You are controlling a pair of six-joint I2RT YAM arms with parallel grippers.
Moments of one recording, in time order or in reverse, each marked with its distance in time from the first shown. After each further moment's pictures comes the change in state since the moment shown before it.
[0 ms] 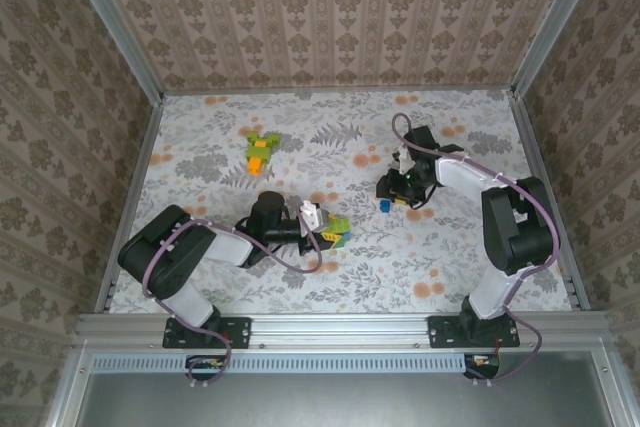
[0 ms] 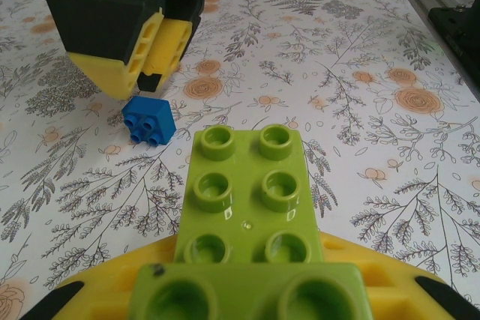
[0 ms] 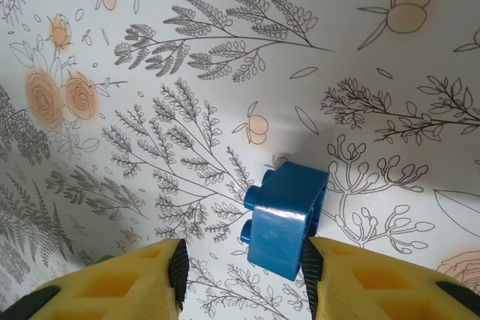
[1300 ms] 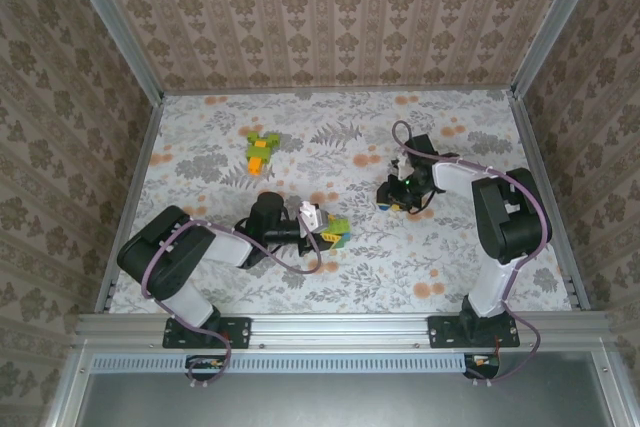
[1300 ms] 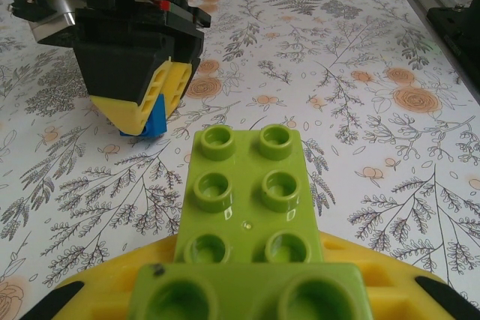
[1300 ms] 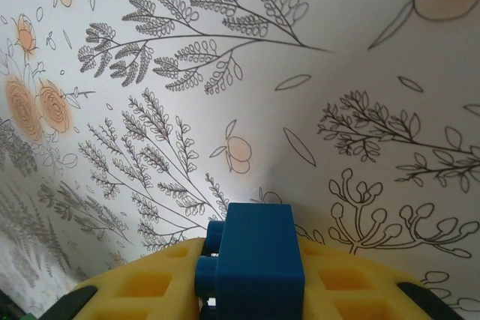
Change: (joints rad) left arm 0.000 -0.005 -0.008 0.004 0.000 0.000; right arm -0.035 0.080 -0.082 0.156 -0.110 0.037
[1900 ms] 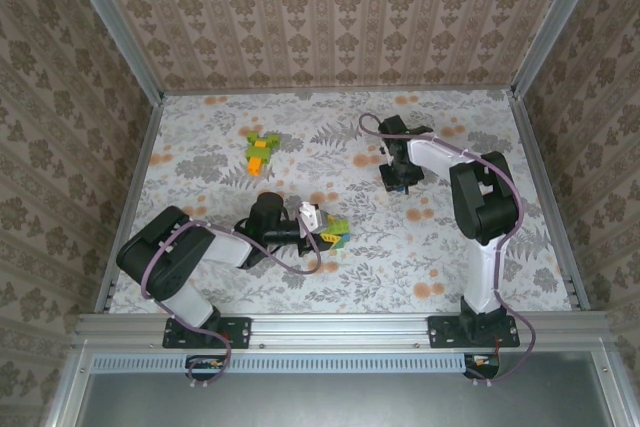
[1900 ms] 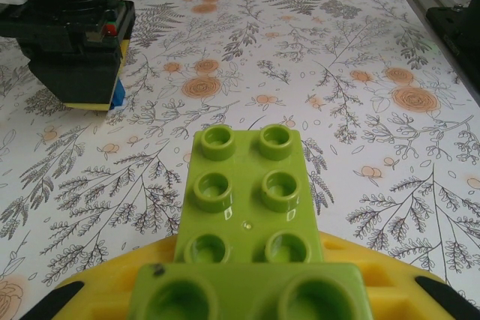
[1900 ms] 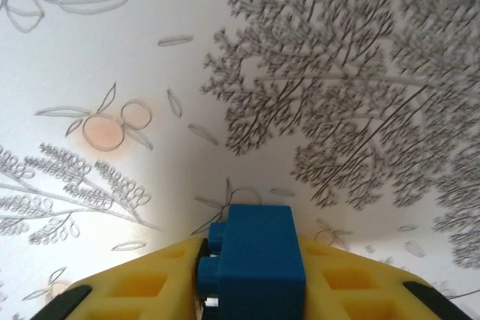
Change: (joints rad) left arm 0.000 -0.002 -0.003 0.000 0.000 0.000; right arm 0.089 0.193 0.360 -0.288 0.563 -0.300
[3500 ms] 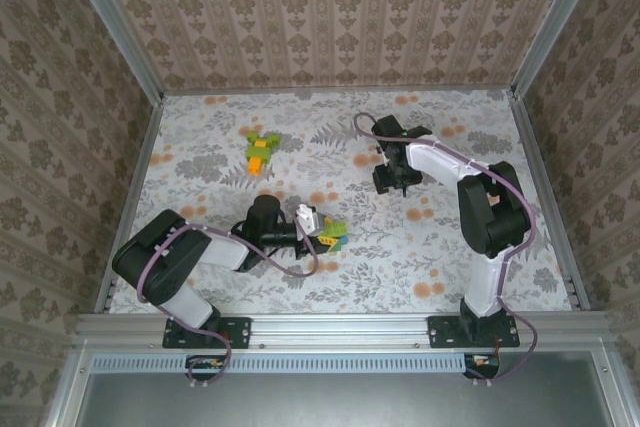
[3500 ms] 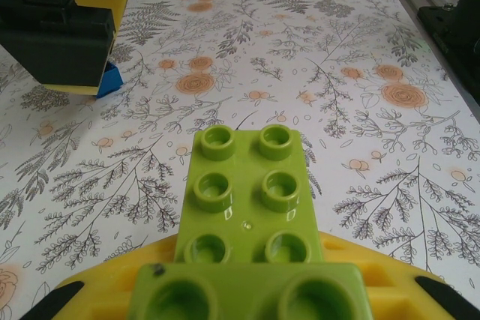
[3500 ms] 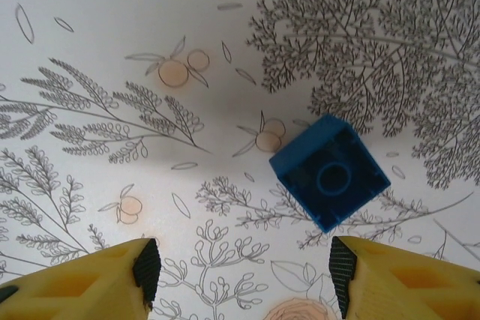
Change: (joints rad) left arm 0.005 -0.032 -0.033 0.000 0.010 0.000; right arm 0.075 -0.098 0.001 -0.065 0.085 0.022
